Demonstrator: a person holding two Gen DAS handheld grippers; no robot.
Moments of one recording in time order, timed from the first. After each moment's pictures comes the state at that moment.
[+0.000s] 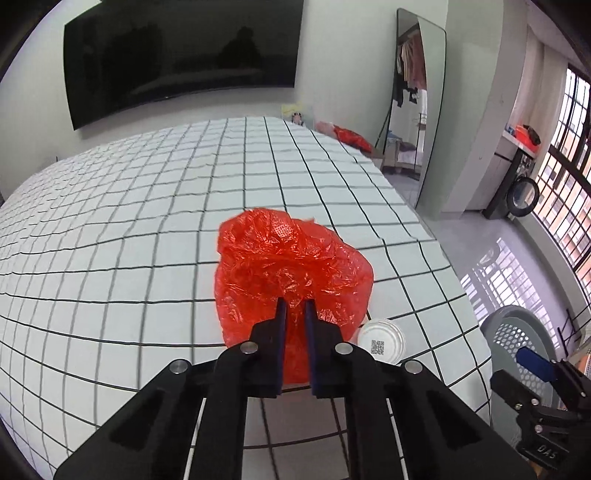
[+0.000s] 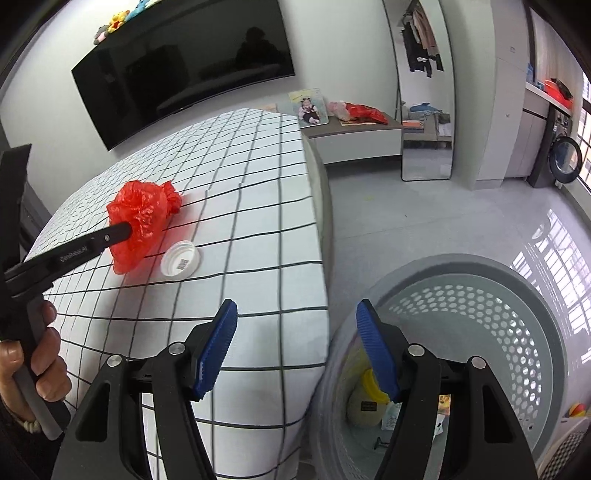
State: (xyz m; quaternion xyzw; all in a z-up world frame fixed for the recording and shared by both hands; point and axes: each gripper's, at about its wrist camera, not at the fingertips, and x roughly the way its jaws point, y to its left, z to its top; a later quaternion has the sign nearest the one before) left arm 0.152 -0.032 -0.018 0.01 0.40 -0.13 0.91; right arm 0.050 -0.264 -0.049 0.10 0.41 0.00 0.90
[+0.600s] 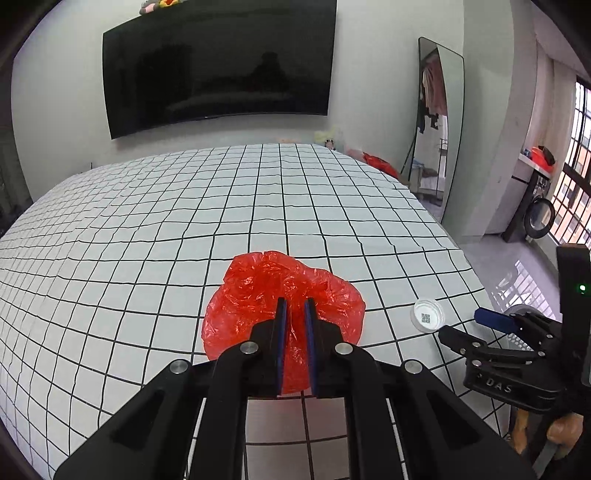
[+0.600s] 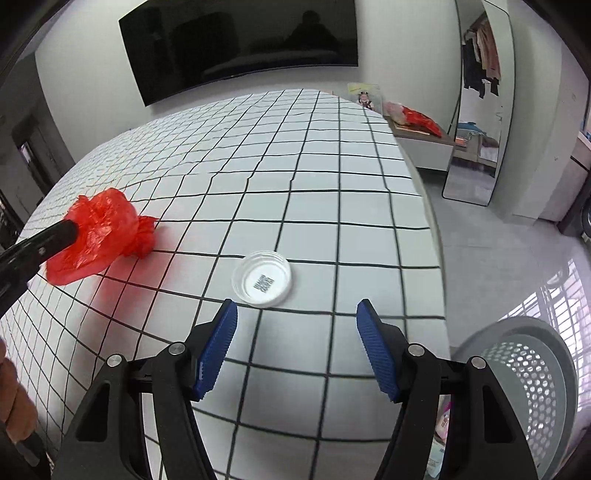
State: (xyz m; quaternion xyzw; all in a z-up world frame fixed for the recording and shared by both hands) left arm 0.105 0.039 0.002 0.00 0.36 -0.08 0.93; right arm 0.120 -0.185 -0.060 0.02 0.45 0.06 0.89
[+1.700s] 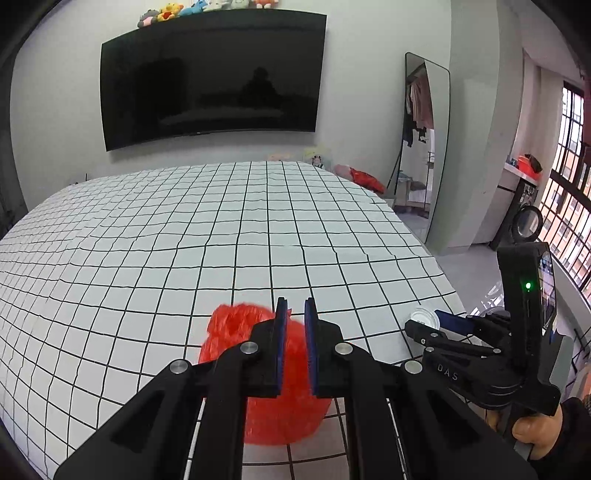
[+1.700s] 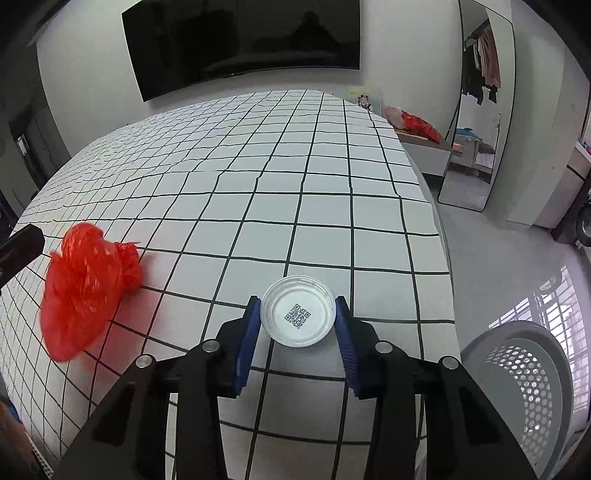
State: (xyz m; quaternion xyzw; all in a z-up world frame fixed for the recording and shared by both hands) left arm 0.078 0.031 0.019 0.00 0.32 -0.10 0.94; right arm 0.109 -0.177 -0.052 0.01 0.43 0.05 0.90
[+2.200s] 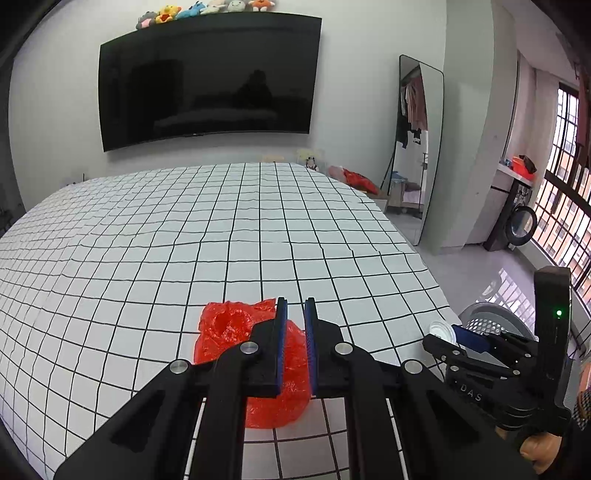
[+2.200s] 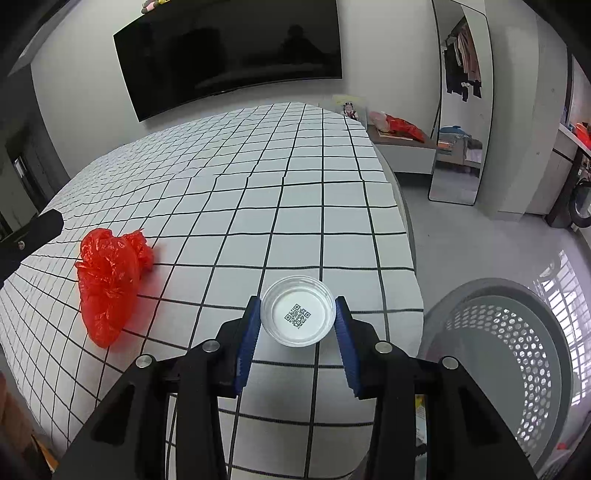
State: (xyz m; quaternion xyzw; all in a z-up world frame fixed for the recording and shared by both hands) left arm 0.057 0.031 0.025 -0.01 0.33 -0.11 0.94; right arm 0.049 -0.197 -0.045 0.04 0.42 0.04 0.91
